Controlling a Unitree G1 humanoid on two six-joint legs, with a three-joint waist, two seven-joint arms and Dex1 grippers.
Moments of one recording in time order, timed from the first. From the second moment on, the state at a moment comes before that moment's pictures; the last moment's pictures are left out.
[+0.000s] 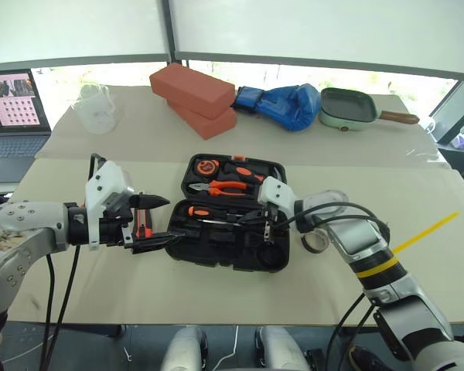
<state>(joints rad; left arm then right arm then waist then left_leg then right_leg) -0.20 1.02 0.26 -0.52 -0.78 0.85 -0.96 -0.65 -0.48 0.36 0.07 0.13 0.49 1.04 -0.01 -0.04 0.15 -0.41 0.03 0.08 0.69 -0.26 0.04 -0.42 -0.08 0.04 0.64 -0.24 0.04</state>
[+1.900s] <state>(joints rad) -1.03 0.83 -0.12 1.26 0.11 0.10 -1.07 -0.22 -0.89 -0.32 -0.75 1.02 0.88 0.79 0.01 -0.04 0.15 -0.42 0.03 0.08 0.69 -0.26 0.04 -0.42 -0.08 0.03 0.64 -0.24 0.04</state>
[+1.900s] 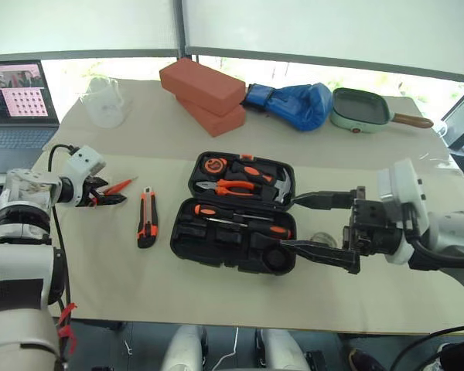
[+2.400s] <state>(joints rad) -1.03 0.84 -0.07 1.20 0.08 0.15 -1.23 -0.11 -0.94 -0.34 -0.75 1.00 0.84 0.83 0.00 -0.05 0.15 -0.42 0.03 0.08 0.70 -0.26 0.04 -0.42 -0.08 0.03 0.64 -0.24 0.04</state>
